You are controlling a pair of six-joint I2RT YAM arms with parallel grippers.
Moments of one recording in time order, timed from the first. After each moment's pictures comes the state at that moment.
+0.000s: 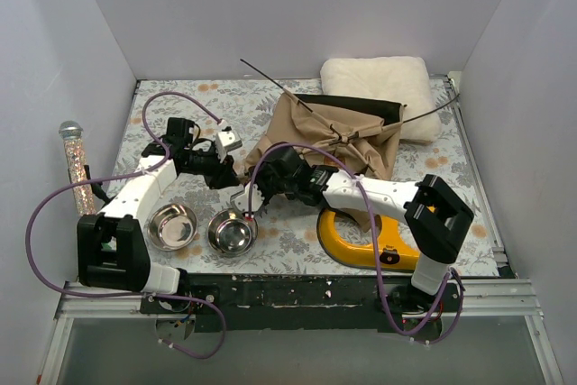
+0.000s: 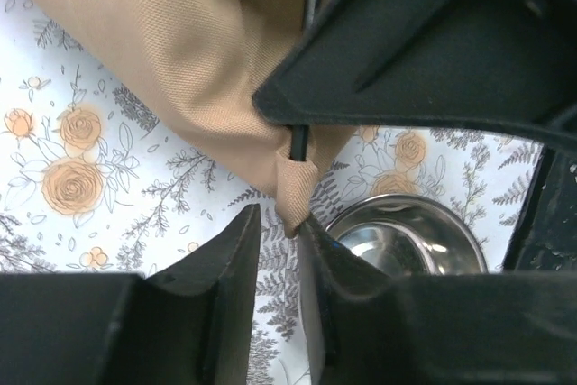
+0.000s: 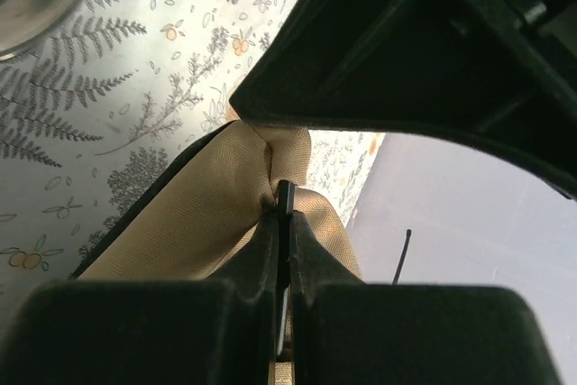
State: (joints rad) left arm -0.12 1.39 1.00 -0.66 0.86 0.76; right arm 1.04 1.74 1.22 -0.04 -0.16 -1.42
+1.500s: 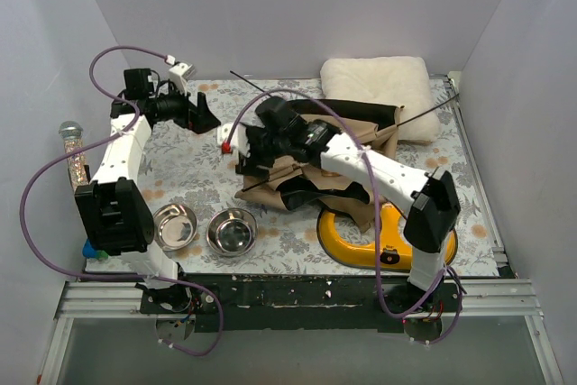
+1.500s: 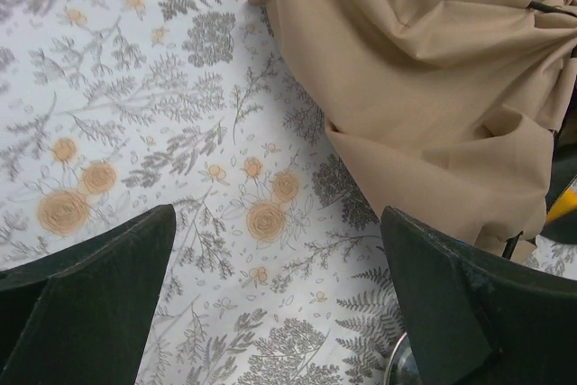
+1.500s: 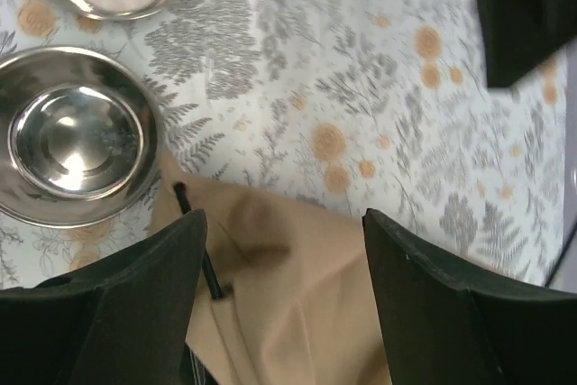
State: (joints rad) left arm 0.12 1.65 1.44 -0.55 0.86 0.32; right arm 0.99 1.87 1.75 -0.54 -0.35 -0.75
